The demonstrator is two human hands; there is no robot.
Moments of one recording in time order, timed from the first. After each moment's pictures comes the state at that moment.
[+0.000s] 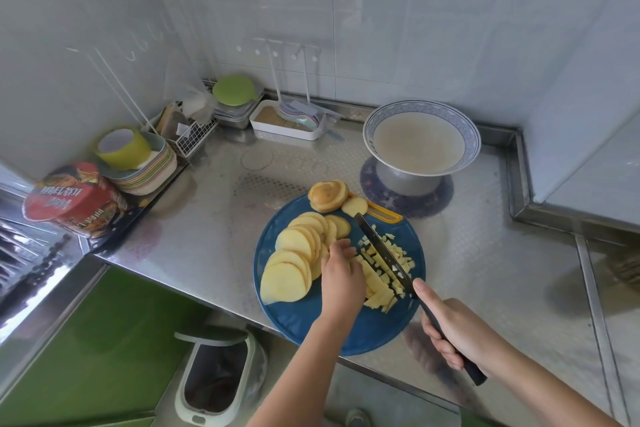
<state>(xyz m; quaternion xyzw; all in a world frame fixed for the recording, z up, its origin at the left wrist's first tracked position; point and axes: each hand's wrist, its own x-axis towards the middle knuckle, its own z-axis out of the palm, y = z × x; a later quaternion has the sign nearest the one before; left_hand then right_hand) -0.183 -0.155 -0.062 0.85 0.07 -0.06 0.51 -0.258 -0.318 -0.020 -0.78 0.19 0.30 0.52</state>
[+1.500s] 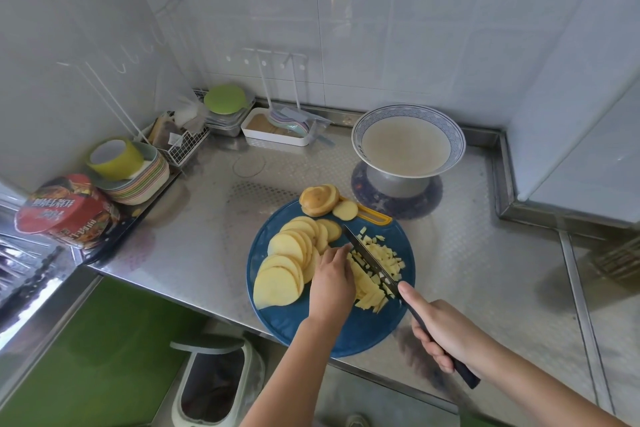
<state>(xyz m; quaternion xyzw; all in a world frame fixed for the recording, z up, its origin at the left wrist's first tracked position) -0.182 -0.147 -0.072 0.92 -0.08 0.02 0.38 -0.263 -0.315 -0.016 -0.78 0.21 0.31 0.50</state>
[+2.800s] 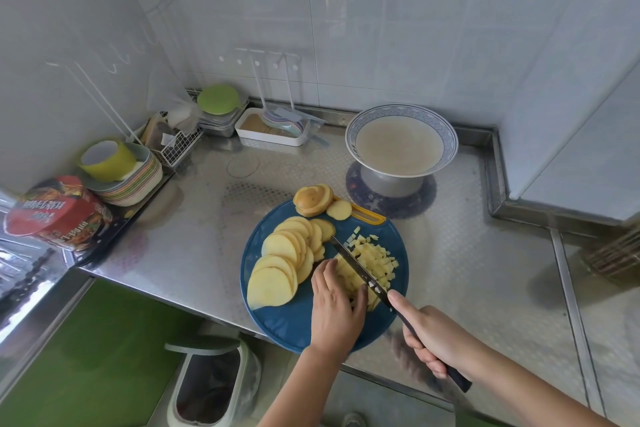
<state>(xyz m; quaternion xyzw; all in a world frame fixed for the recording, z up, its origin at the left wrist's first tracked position) -0.219 -0.153 -0.097 0.93 -0.07 0.07 0.36 -0.266 -0.312 -0.016 -0.77 0.23 0.34 0.48</state>
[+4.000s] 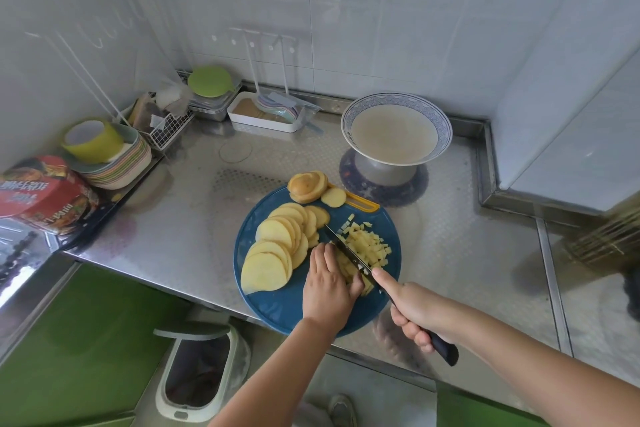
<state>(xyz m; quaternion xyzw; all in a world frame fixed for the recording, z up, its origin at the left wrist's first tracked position) -0.207 -0.151 -0.109 0.96 -0.11 0.12 0.21 -0.246 -0.296 0.001 -0.77 0.28 0.44 0.38</state>
